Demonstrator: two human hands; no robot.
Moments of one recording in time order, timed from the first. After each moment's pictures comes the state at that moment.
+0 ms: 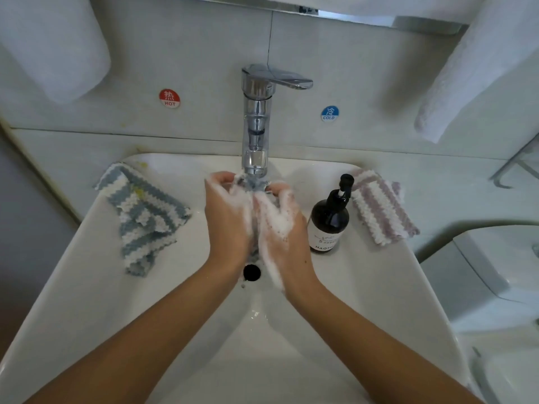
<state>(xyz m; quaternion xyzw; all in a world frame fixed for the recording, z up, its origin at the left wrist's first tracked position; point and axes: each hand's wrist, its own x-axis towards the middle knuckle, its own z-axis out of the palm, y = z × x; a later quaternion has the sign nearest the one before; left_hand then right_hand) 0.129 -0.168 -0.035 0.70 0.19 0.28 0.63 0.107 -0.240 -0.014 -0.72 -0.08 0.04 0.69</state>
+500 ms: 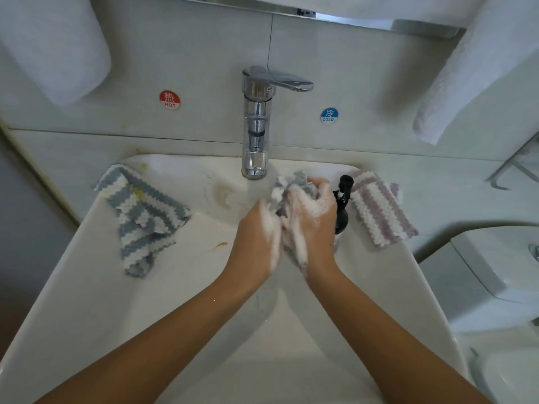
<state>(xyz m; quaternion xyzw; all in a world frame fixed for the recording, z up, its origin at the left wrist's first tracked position) 0.120 -0.194 -0.034 0.74 0.18 0.05 0.64 0.140 -0.259 -0.019 -0.67 0.04 -0.07 0.74</state>
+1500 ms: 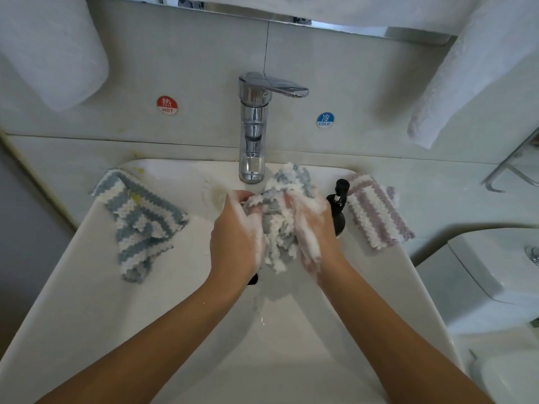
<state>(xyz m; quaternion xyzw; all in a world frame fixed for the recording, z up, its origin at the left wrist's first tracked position) 0.116 -0.175 -0.036 0.80 0.16 0.18 0.55 0.159 -0.272 -0.034 -0.71 0.02 0.03 0.70</state>
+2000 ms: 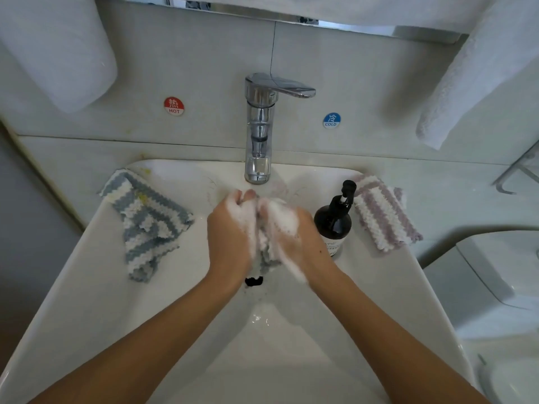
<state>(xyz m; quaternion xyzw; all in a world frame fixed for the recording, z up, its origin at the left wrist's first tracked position) 0.119 -0.169 -0.031 0.76 0.22 0.22 0.58 0.130 -0.252 -0.011 -0.74 -0.02 0.21 0.64</state>
